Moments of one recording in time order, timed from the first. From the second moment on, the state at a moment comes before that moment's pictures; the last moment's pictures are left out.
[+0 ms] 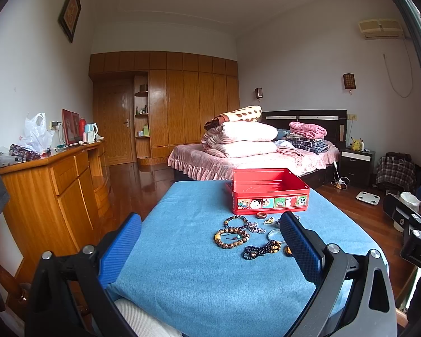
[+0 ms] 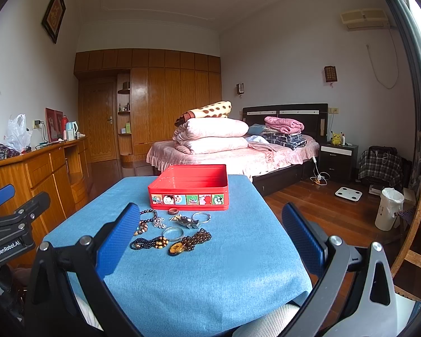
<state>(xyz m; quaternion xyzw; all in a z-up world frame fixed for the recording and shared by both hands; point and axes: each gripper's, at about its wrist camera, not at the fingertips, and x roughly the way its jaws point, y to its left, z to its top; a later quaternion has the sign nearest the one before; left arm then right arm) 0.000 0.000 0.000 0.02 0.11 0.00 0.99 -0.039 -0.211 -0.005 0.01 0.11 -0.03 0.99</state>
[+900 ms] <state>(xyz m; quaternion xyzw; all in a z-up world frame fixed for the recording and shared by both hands) 0.003 0.006 -0.007 0.02 0.12 0.00 0.99 -0.038 -0.211 -0.004 0.01 0.11 -0.03 0.99</state>
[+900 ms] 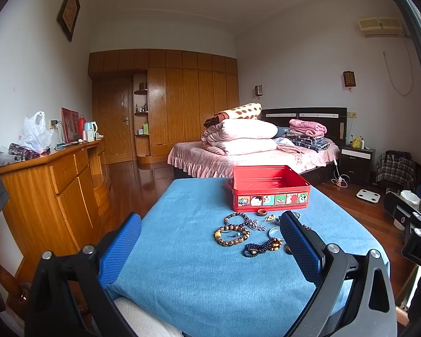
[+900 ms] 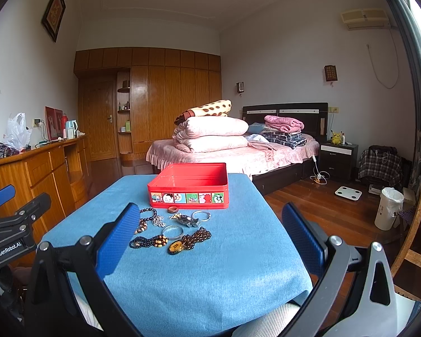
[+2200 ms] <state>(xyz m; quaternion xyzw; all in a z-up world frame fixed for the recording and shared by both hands) 0.079 0.007 -0.051 0.04 0.19 0.01 0.98 0.020 -0.216 -0.034 0.00 0.17 -0.04 0.98</state>
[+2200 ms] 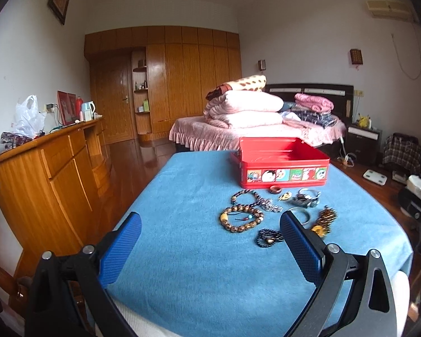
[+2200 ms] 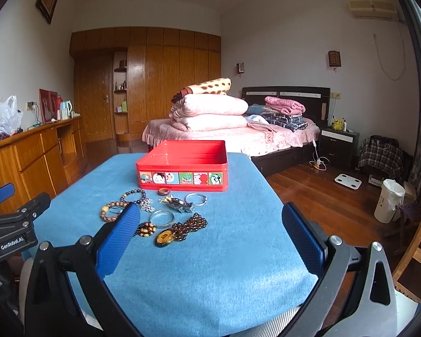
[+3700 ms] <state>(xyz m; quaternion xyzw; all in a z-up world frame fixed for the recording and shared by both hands) 0.332 -0.003 -0.118 0.02 0.49 -0.07 0.87 0.283 -0.243 -0.100 0.06 0.48 0.06 0.87</state>
